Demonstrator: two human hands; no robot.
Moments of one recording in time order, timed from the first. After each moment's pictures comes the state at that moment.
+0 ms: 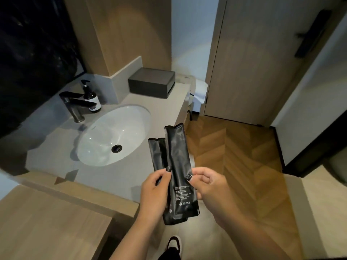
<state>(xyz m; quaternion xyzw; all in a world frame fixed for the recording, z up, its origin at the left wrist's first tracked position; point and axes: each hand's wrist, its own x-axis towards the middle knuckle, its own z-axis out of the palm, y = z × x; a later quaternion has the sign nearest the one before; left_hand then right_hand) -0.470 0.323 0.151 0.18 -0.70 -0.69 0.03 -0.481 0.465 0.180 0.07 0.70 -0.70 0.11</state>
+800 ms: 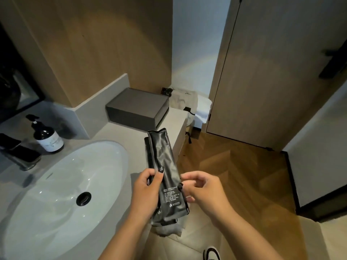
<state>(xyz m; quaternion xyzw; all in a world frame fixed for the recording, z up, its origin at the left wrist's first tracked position) -0.771 0.344 0.146 0.20 -0.71 -0.67 0.08 -0.790 0.494 0.174 0.06 0.73 -0.66 0.16</state>
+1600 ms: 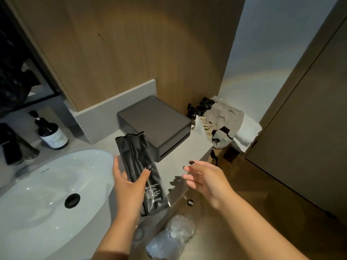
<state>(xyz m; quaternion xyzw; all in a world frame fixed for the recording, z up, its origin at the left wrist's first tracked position) -0.957 0.353 0.141 0.44 -0.55 -0.65 0.28 -1.080 0.495 0.169 0.07 0.61 -0.69 0.38</state>
